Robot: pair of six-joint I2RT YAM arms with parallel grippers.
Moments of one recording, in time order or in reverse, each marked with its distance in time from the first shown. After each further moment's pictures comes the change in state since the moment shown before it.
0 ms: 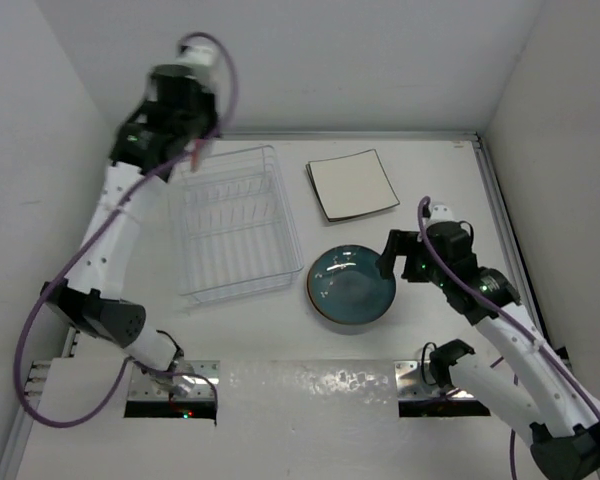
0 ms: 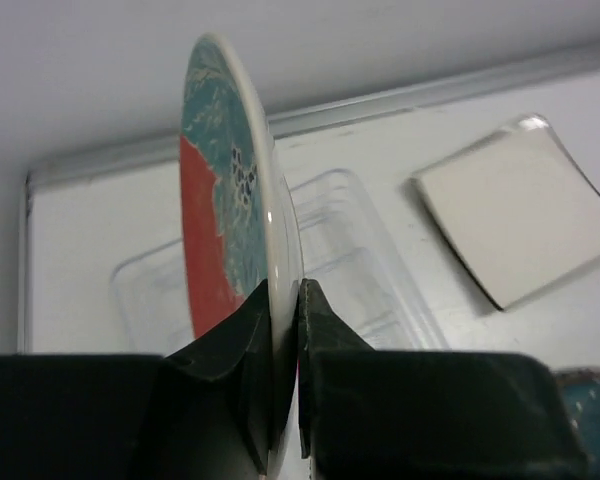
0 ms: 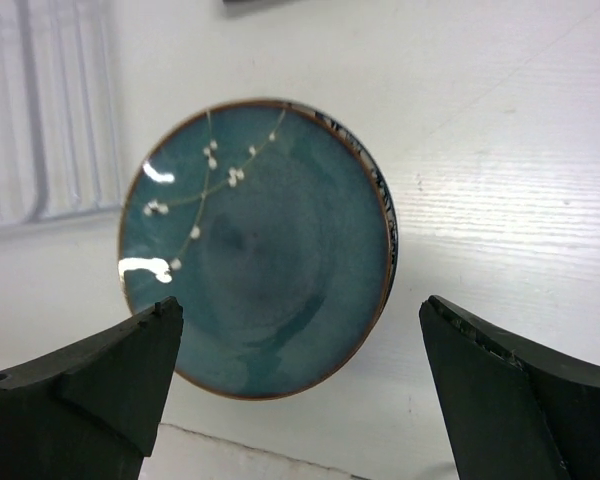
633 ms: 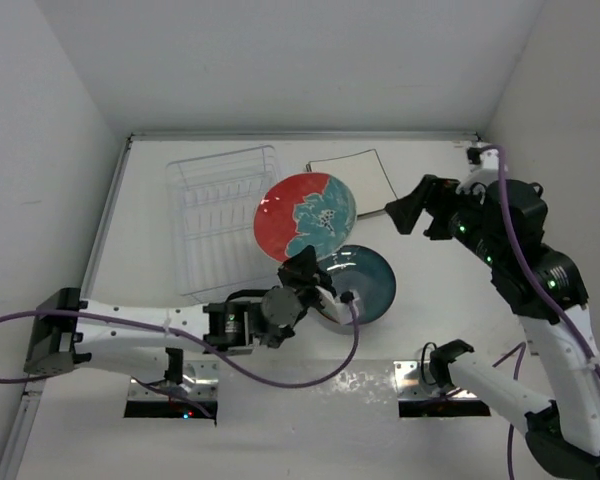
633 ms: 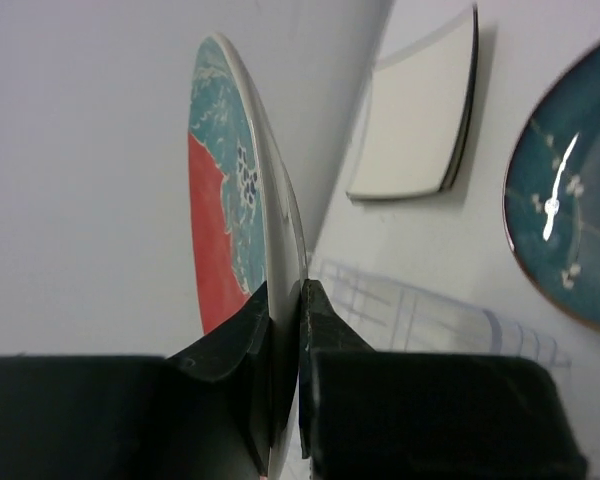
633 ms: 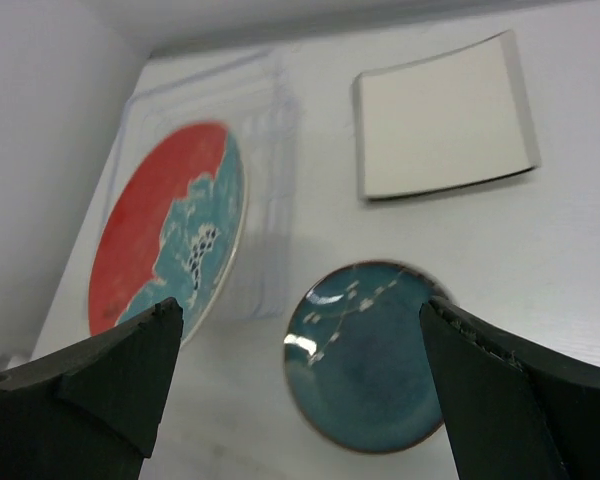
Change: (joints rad) left arm -1.218 -0.345 -1.090 0.921 -0.791 1.045; right arm -0.026 0.068 0.594 -0.132 -0.020 0.034
